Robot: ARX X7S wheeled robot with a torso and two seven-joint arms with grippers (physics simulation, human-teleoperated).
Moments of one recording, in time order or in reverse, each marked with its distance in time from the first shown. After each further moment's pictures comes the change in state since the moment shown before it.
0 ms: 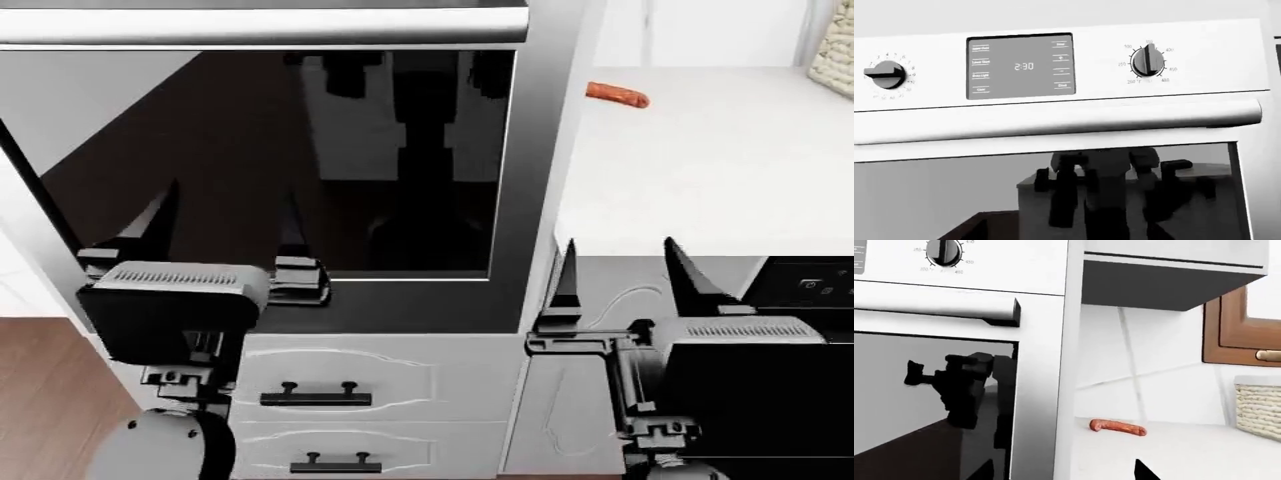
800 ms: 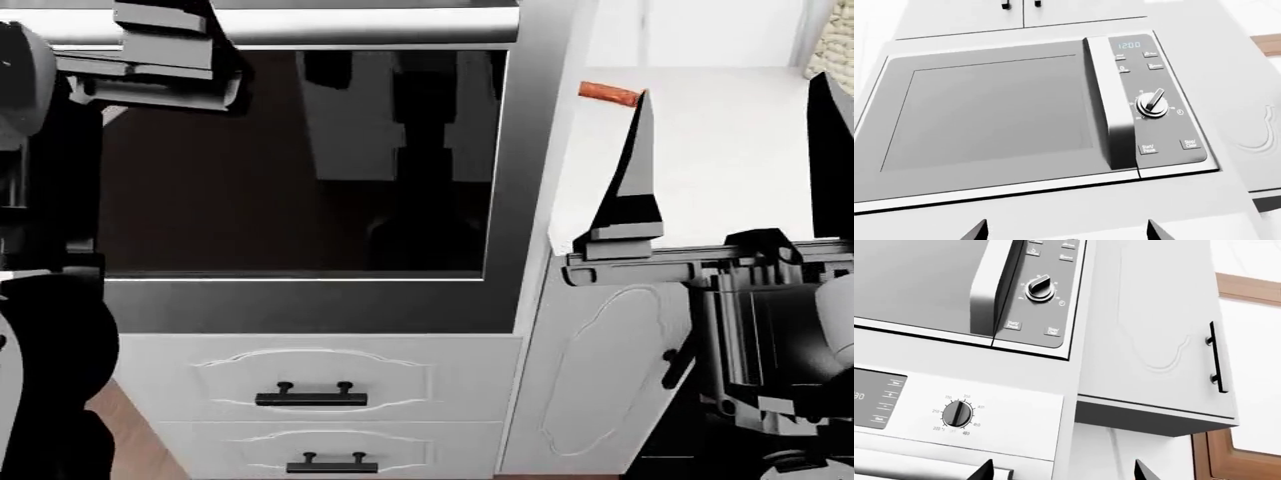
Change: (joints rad) left arm -0.555 -0.077 -0.037 0.352 -0.099 -0.466 -0.015; right arm 0.259 0.091 -0.020 -0.466 -0.008 0.346 0.023
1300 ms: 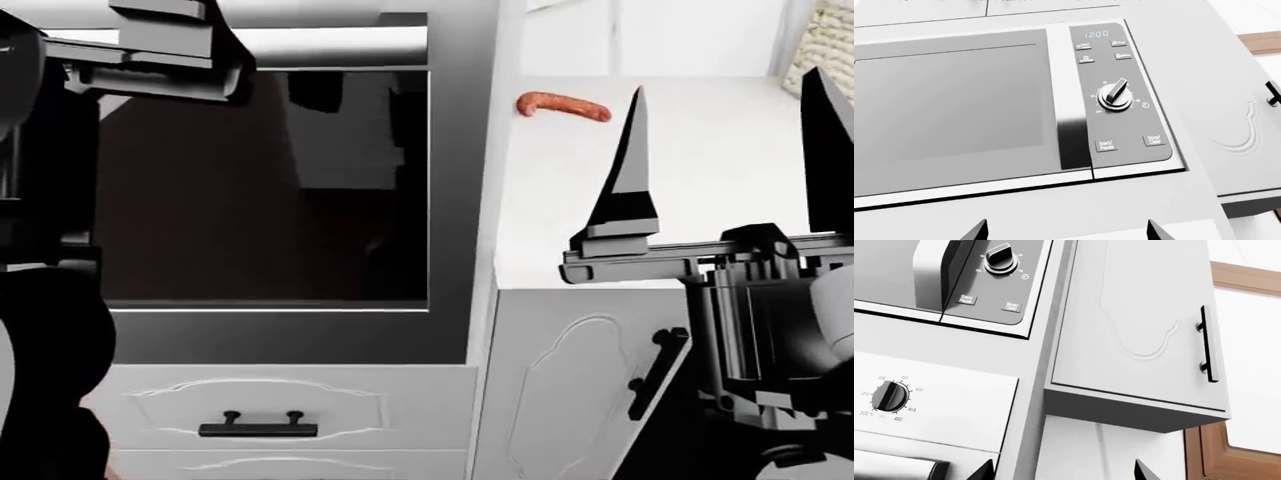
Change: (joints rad) left arm -0.030 -0.007 0.008 0.005 -0.022 -0.018 -0.011; right arm 0.018 0.015 -0.008 0.001 0.018 0.016 0.006
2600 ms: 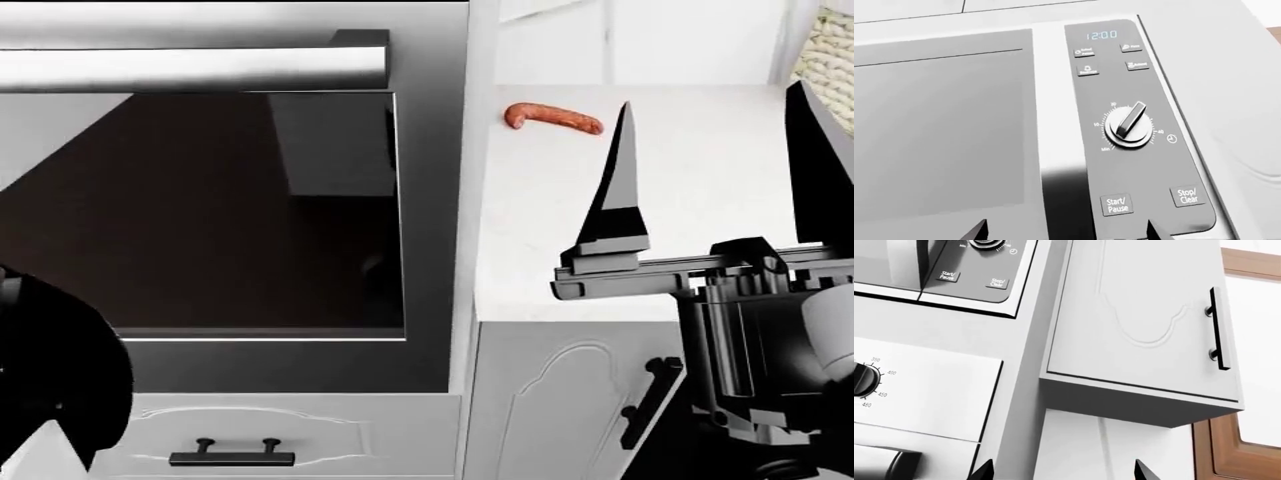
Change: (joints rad) left arm -0.630 0.008 0.032 -0.344 -0.092 -0.304 -0.008; right arm -0.030 0.030 -0.021 -0.014 0.037 -0.018 0.032
